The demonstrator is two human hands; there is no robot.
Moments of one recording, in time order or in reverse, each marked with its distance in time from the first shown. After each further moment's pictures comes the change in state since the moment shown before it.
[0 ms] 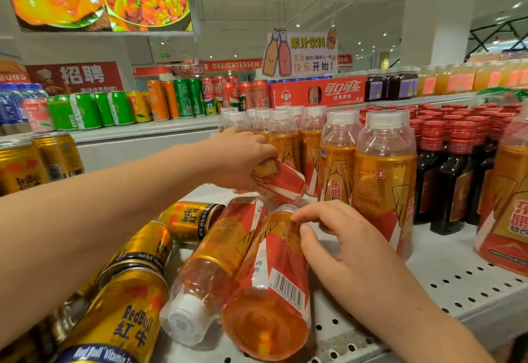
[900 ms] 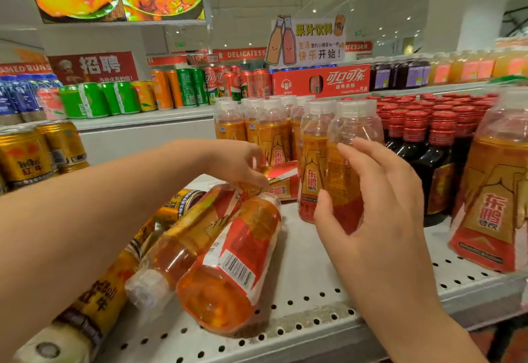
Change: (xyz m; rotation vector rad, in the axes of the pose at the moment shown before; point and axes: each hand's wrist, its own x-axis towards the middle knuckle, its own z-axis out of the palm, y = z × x) left_hand 0.008 0.031 -0.005 -0.565 -0.317 -0.319; right_hand -0.015 0.008 -0.042 -0.171 0.455 -0.088
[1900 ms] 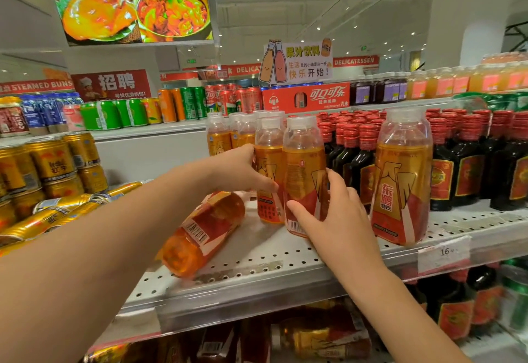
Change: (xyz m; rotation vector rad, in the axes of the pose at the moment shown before) left_hand -0.049 0.100 0.005 -0.554 0.178 -0.138; right_hand -0.005 0.065 -0.029 -0.005 -0.309 0.325
